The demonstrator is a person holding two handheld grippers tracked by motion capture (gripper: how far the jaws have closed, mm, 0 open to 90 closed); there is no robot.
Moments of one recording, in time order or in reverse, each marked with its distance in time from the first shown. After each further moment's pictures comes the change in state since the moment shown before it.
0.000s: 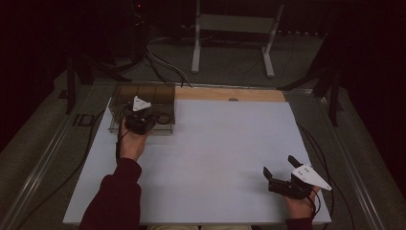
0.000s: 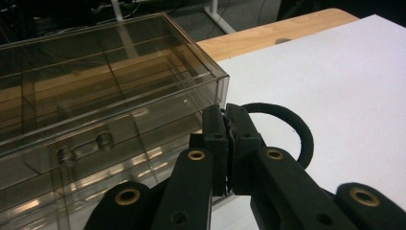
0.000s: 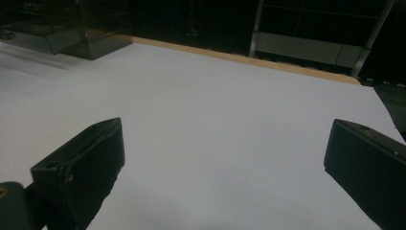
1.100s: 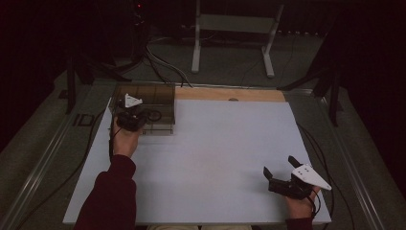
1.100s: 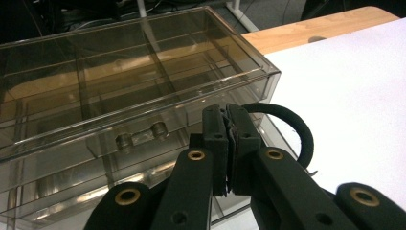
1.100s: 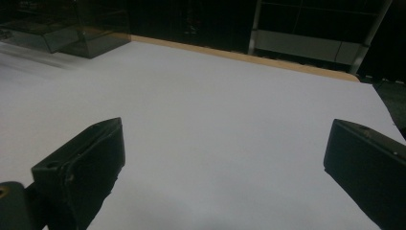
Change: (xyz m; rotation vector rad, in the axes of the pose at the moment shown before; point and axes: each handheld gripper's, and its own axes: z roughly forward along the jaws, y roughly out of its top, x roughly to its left) left arm 0.025 -0.002 -0.003 0.018 0.073 -0.031; right arm 0.000 0.000 0.000 0.009 -0.006 0.010
